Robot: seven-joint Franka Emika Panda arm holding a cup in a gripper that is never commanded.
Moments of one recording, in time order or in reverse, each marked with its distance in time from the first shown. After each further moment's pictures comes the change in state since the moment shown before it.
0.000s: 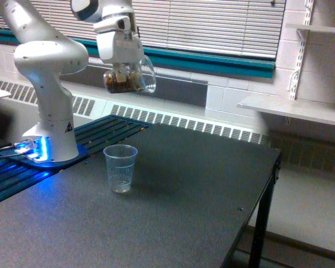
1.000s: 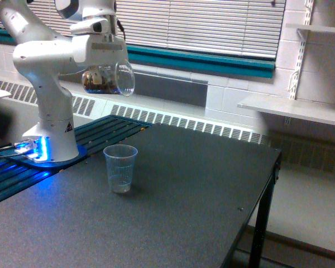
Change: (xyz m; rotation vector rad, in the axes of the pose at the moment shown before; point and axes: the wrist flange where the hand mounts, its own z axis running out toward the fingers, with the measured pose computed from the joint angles) arm -0.014 0.048 -0.003 -0.041 -0.069 0.099
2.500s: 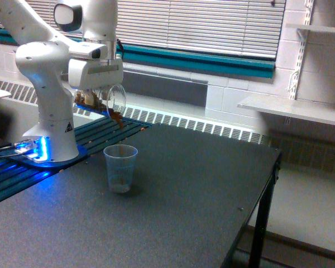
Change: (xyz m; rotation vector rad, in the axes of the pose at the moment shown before) arm -0.002 0.009 0.055 -0.120 -0.178 -0.006
